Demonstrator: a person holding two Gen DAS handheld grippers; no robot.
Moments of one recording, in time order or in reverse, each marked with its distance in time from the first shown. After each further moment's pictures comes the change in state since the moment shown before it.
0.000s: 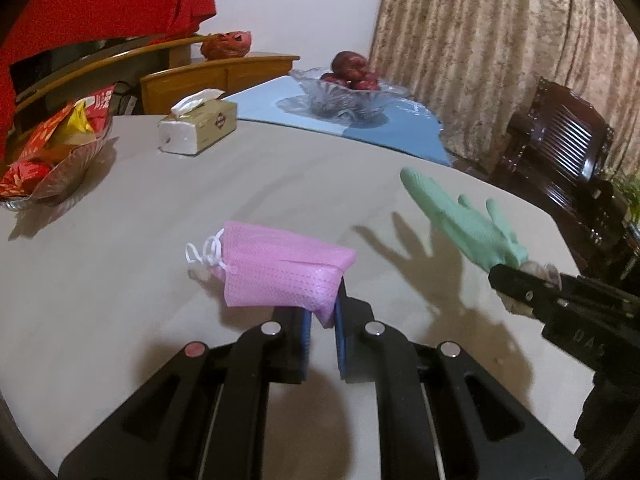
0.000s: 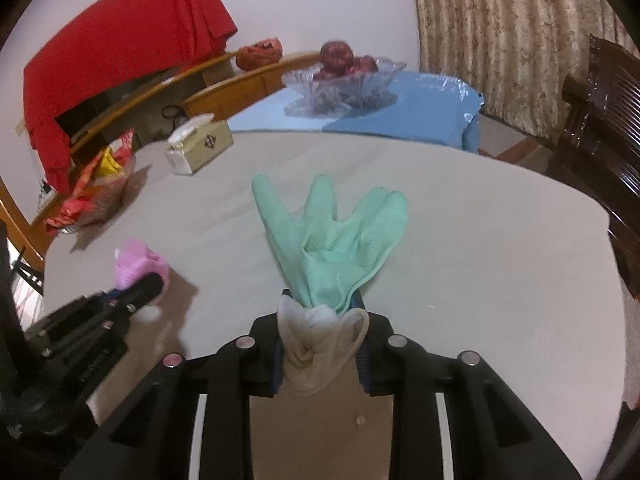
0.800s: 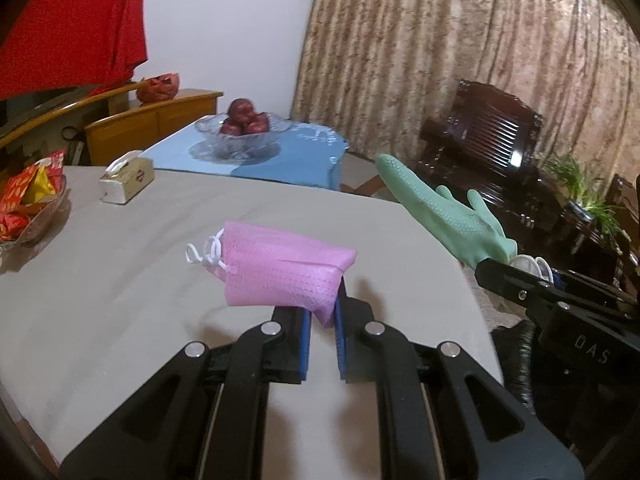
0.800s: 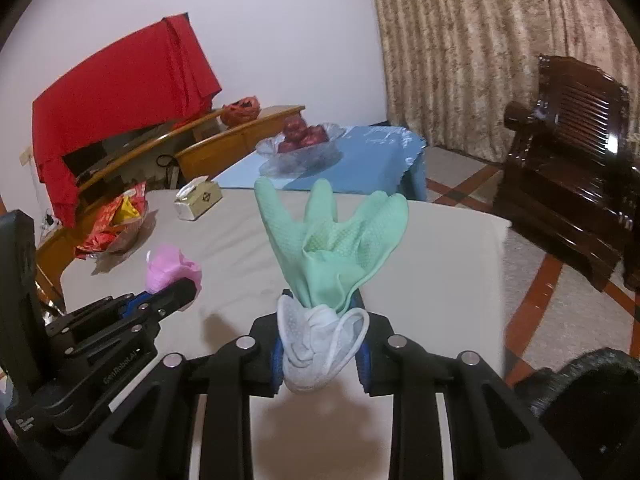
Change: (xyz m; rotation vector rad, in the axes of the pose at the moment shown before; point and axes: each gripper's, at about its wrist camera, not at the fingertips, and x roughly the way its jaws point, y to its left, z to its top) left arm -0.116 -0.123 -0.014 0.121 -0.081 -0.197; right arm -0.176 -0.059 -0.035 0.045 -0.162 -0.069
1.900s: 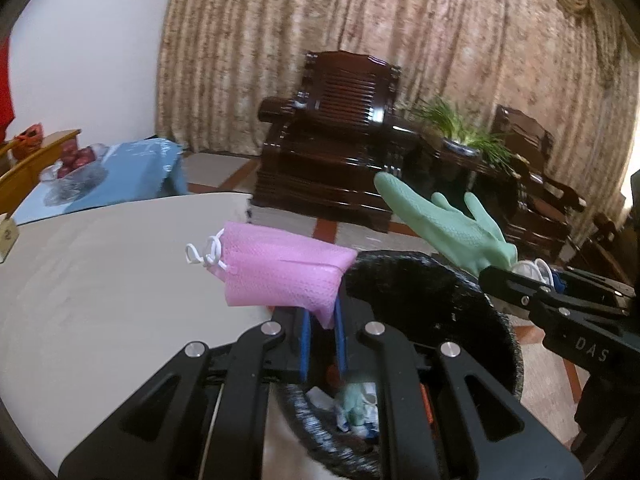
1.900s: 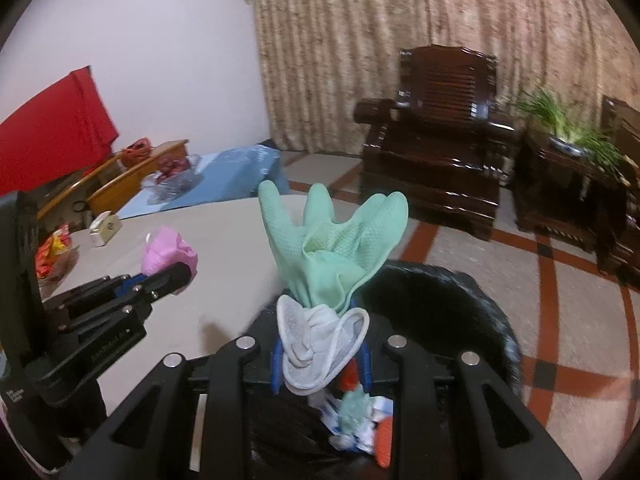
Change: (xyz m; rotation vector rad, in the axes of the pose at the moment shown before) left arm -0.024 -0.240 -0.061 0.275 0.040 -0.376; right arm -0.191 -0.164 -0.099 0.212 -0.055 -0.341
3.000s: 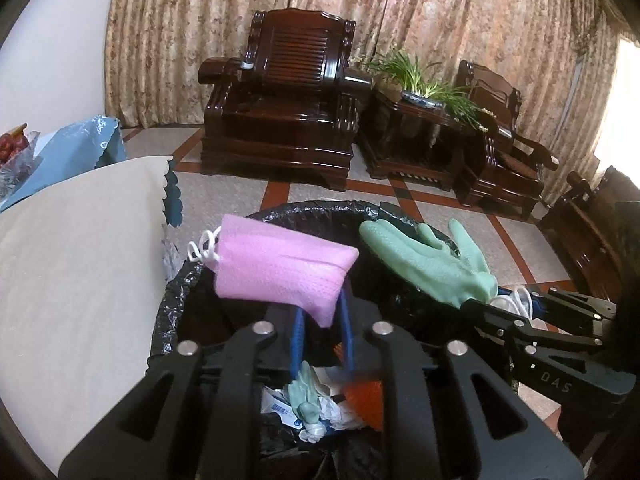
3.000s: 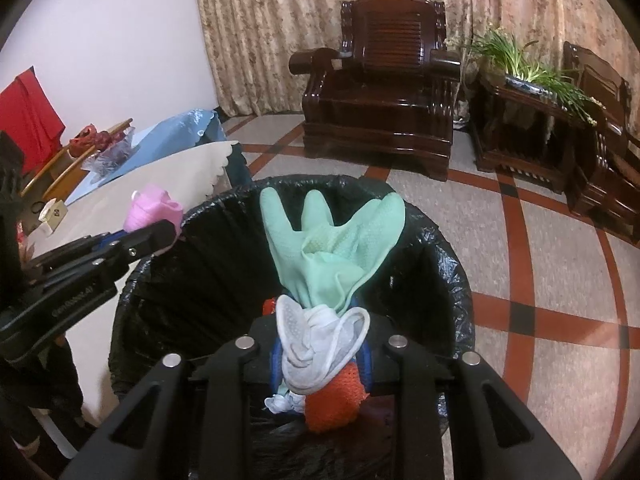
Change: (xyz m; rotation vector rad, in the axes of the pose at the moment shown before) left arm 0.092 -0.054 -0.031 0.065 0.137 -0.134; right arm 0.040 -0.085 -0.052 0.100 0.132 -0.111
